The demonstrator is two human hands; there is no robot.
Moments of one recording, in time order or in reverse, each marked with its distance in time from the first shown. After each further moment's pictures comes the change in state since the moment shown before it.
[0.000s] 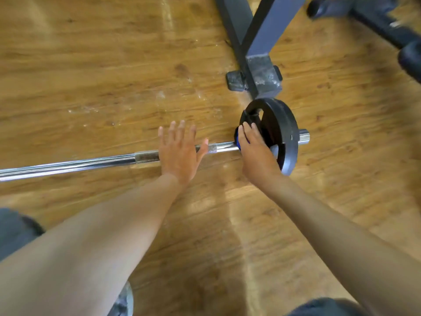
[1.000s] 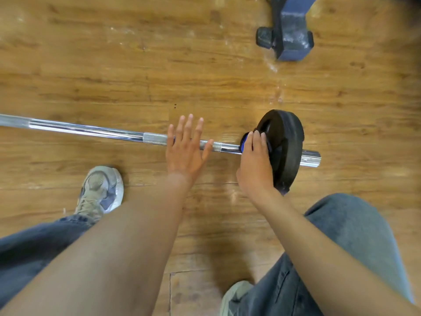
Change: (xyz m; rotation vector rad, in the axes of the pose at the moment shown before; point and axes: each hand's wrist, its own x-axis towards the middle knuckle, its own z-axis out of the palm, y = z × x) left_hand -0.211 0.061 0.034 -0.067 0.093 -0.227; right_hand -0.177 0.003 0.052 0.011 -0.054 0.033
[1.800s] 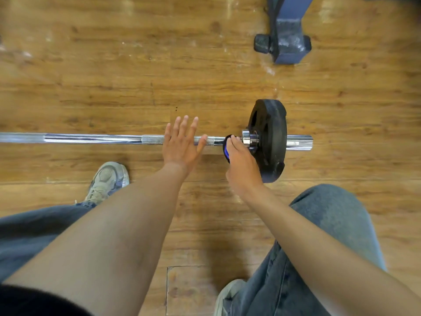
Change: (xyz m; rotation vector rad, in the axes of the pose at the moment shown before) left_hand 0.002 0.009 -0.011 0.055 -0.174 -0.078; right_hand -0.023 0.014 0.004 0.318 -0.010 -0.278
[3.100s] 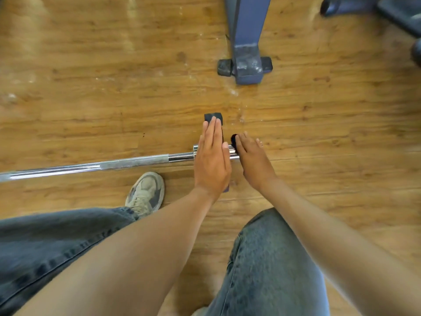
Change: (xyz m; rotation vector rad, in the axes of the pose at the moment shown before) left_hand -0.009 0.215 -0.028 -0.618 0.358 0.186; right_hand 0.045 0.174 -0.071 -0.208 0.054 -0.170
